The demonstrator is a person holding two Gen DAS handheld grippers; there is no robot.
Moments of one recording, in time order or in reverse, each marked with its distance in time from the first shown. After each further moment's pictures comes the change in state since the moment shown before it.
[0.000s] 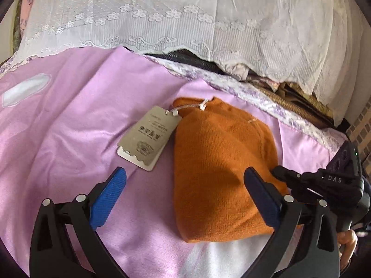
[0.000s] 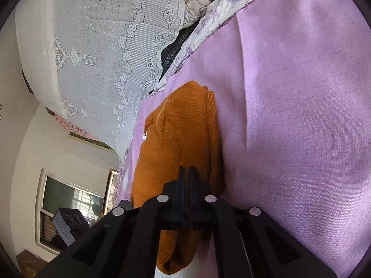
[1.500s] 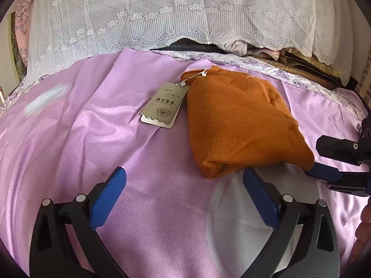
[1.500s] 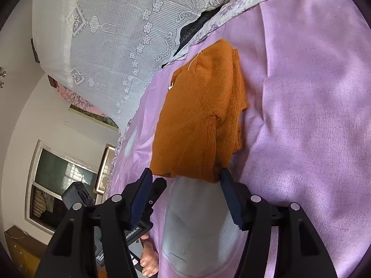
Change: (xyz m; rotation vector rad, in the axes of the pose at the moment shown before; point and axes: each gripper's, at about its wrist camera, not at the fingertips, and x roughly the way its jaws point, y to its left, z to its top) left arm -0.034 -0.010 -0.052 0.213 0.048 0.138; right arm -0.026 0.039 -0.068 -0.110 0.116 -0.045
